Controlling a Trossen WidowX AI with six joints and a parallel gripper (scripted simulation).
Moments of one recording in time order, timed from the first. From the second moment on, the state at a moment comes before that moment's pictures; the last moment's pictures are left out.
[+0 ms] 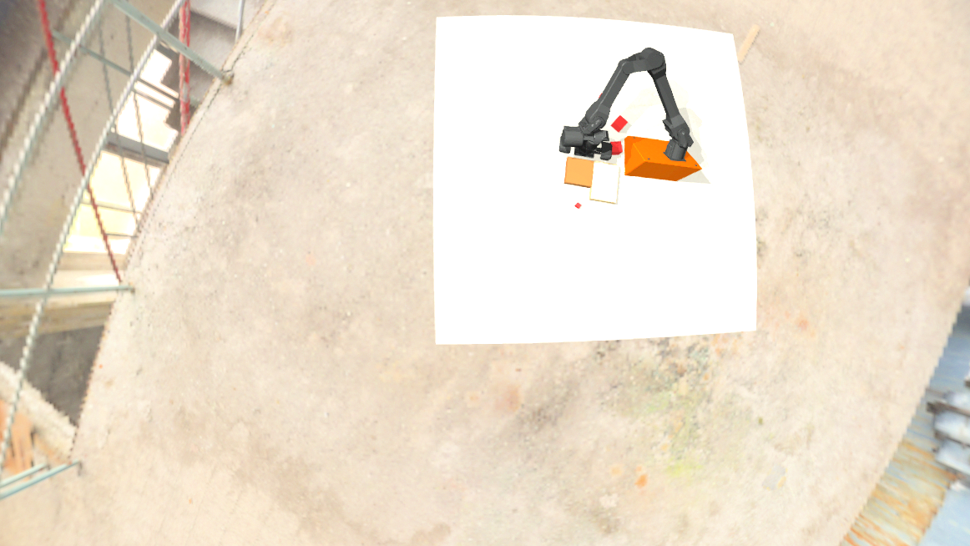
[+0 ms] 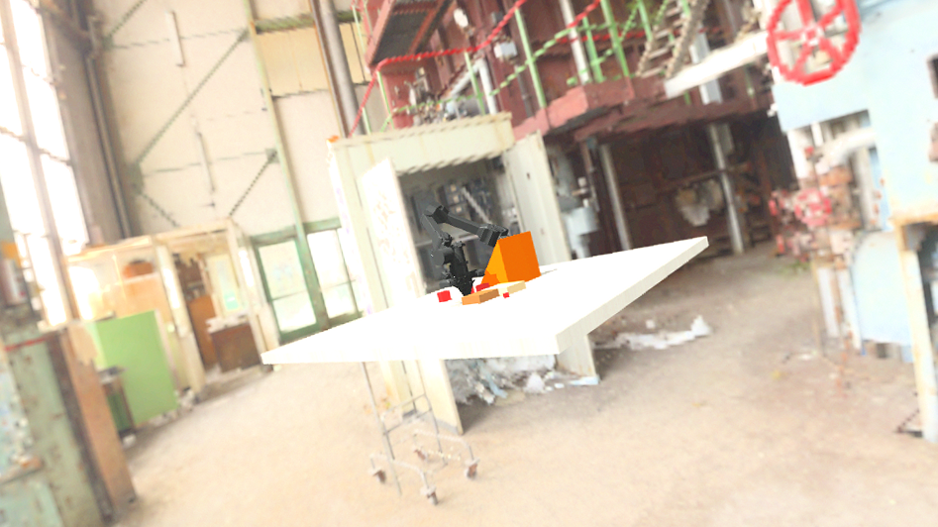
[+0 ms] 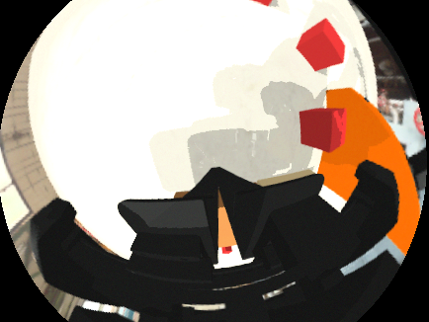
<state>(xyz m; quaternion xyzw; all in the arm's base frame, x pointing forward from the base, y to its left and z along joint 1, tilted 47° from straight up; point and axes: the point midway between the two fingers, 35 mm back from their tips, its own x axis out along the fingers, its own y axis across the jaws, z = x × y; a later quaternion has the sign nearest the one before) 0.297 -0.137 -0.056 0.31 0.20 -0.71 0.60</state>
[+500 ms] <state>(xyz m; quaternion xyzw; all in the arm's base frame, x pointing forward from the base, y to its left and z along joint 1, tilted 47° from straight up) 0.294 -0.153 -0.038 0.31 0.20 -0.71 0.60</state>
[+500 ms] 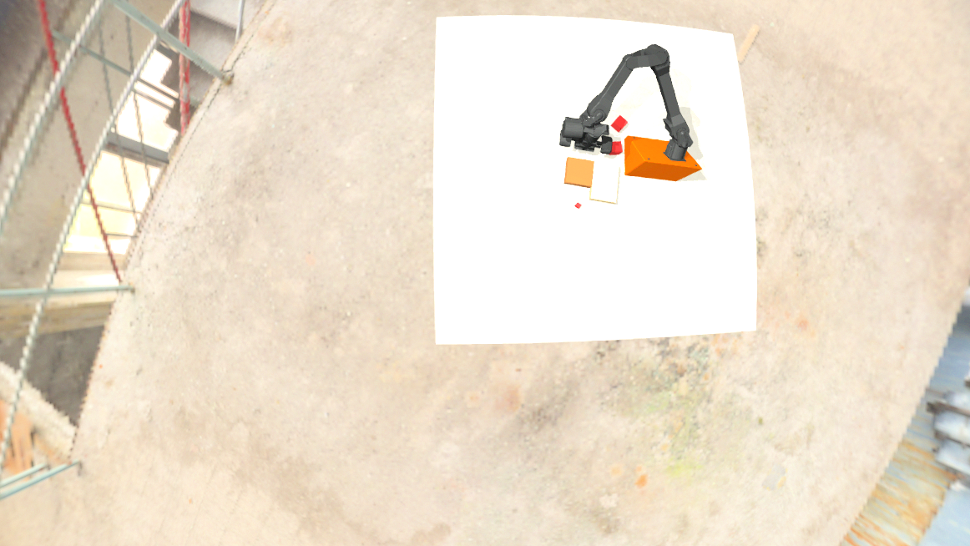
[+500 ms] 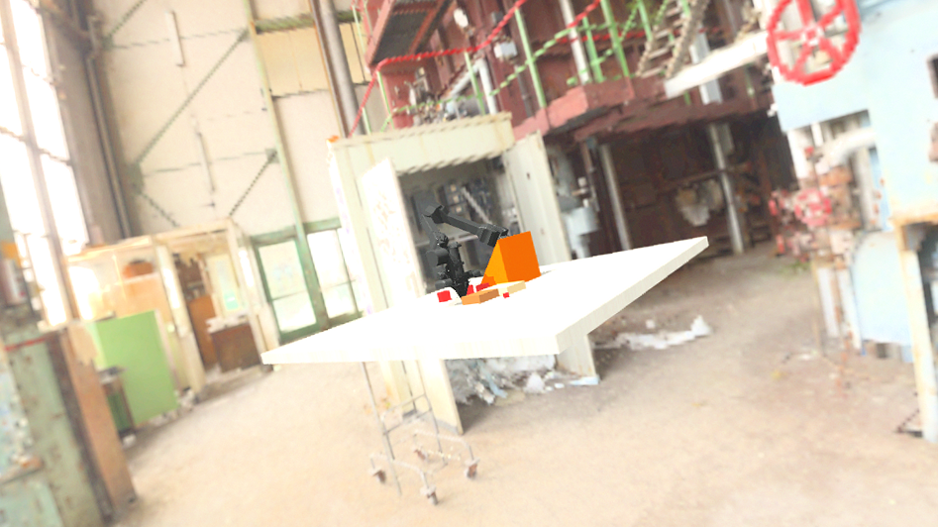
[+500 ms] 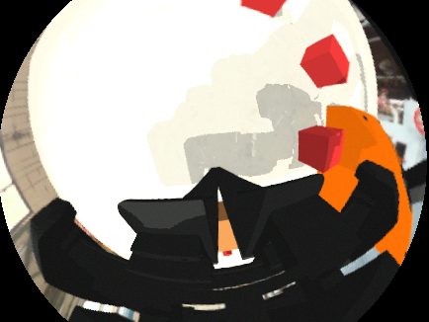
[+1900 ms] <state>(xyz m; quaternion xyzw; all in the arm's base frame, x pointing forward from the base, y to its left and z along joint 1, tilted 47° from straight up) 0.345 -0.100 -0.021 0.09 0.43 -0.60 0.67</state>
